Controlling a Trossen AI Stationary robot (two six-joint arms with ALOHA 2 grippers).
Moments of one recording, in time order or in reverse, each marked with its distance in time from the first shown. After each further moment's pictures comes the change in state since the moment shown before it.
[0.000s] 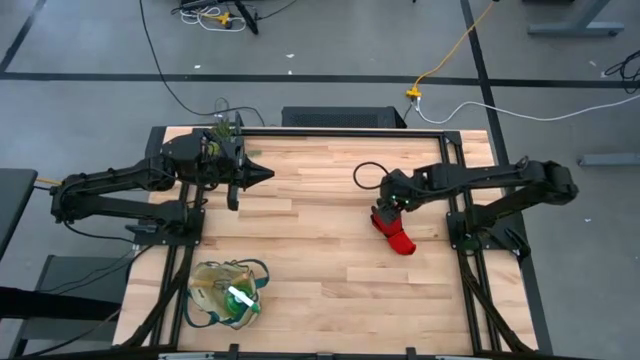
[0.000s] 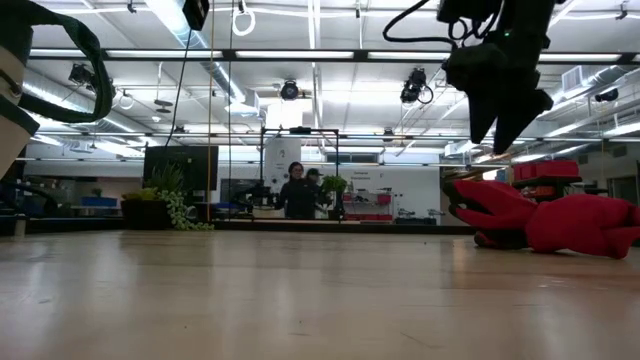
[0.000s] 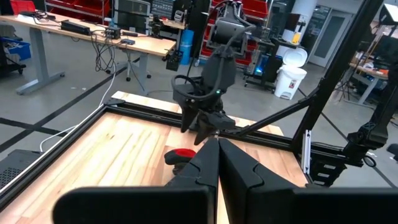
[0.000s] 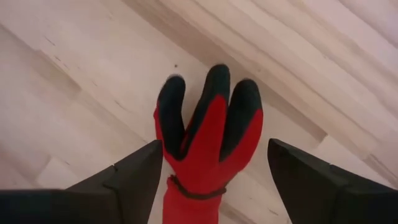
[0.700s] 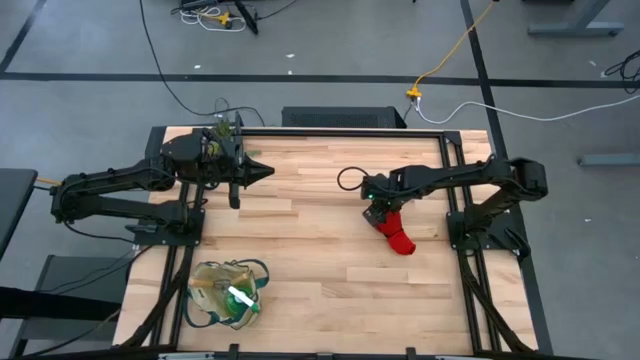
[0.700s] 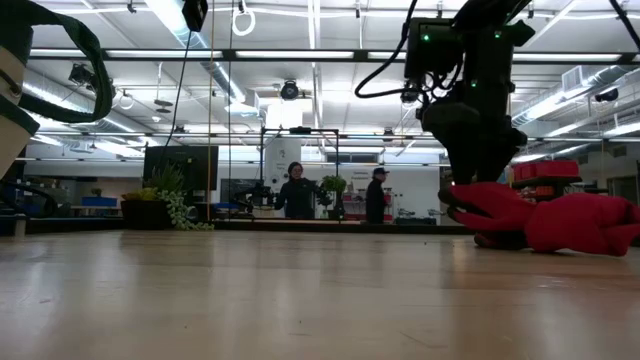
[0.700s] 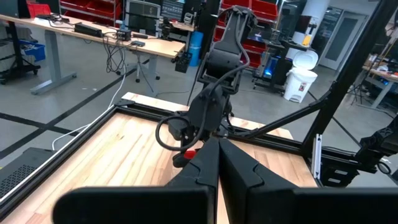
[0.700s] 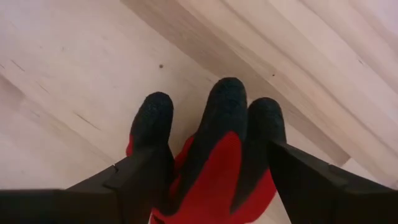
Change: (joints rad) left arm 0.000 0.000 0.000 0.000 -0.042 -0.001; right arm -0.065 0.239 0.000 0.105 -0.049 -0.089
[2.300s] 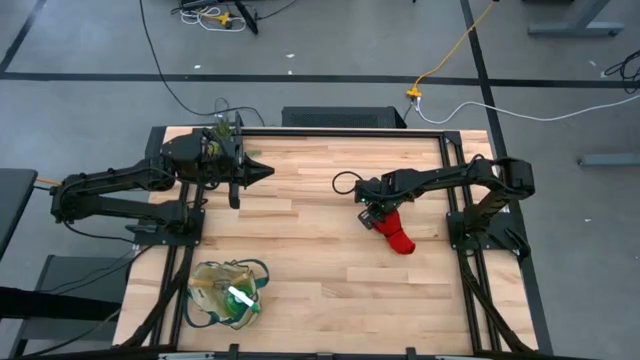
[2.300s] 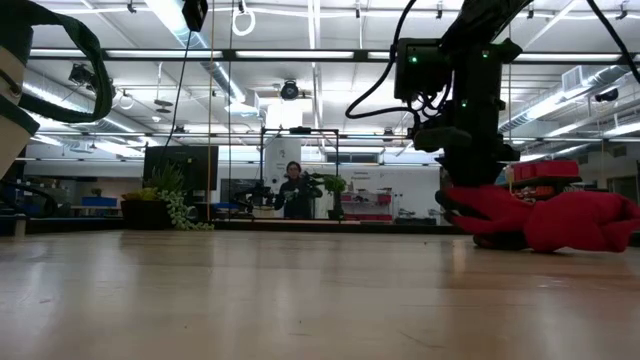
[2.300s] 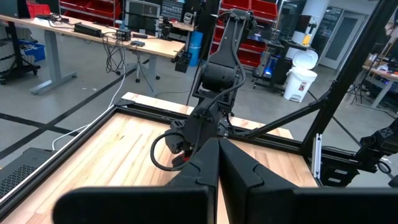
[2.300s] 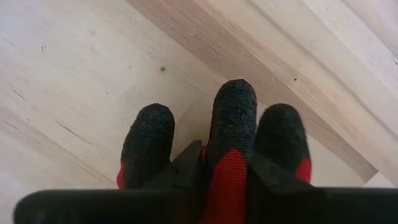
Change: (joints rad) left arm 0.000 0.000 0.000 0.000 0.000 0.002; right arm 0.001 0.100 0.000 0.057 -0.007 0.002
